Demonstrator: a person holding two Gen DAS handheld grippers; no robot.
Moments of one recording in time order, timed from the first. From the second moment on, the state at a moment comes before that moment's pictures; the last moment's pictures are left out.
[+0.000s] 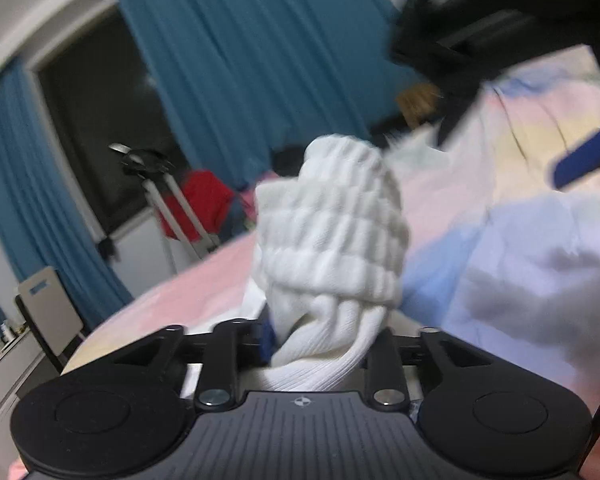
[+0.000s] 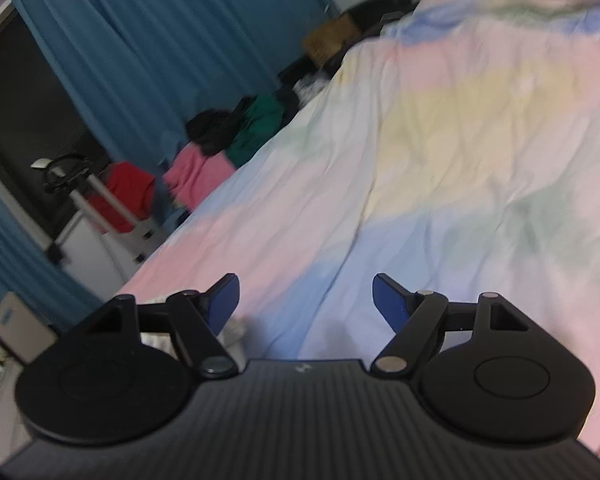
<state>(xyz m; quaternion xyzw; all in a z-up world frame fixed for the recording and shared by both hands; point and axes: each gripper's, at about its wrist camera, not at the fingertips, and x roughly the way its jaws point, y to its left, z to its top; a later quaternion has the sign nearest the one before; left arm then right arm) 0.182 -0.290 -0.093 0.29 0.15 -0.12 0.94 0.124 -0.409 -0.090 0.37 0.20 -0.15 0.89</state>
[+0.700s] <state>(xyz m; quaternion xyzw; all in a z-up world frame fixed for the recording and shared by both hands) 0.191 -0.045 -0.052 0.18 0.25 -0.06 0.95 0.119 -0.396 -0.107 0.52 0.23 -0.03 0.82</state>
